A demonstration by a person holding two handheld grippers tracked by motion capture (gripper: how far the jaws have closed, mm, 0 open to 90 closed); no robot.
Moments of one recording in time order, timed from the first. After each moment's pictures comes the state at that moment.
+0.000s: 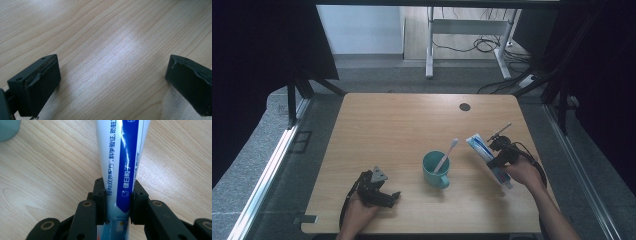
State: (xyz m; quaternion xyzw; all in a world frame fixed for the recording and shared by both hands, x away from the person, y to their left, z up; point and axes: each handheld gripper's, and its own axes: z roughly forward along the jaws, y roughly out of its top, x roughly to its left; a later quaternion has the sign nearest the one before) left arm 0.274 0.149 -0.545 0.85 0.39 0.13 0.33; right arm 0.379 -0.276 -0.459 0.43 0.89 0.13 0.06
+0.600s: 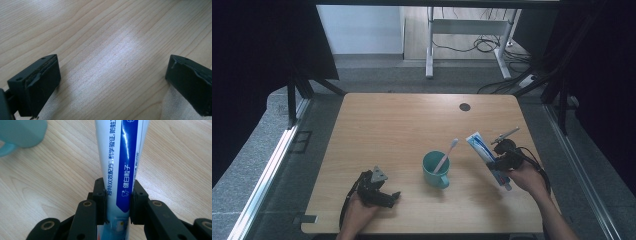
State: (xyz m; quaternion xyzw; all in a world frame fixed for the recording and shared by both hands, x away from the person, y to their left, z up) left arm 0.274 0.149 -0.545 0.85 0.39 0.13 0.33; right arm 0.355 -0.280 -0.447 0.42 0.88 0.20 0.08
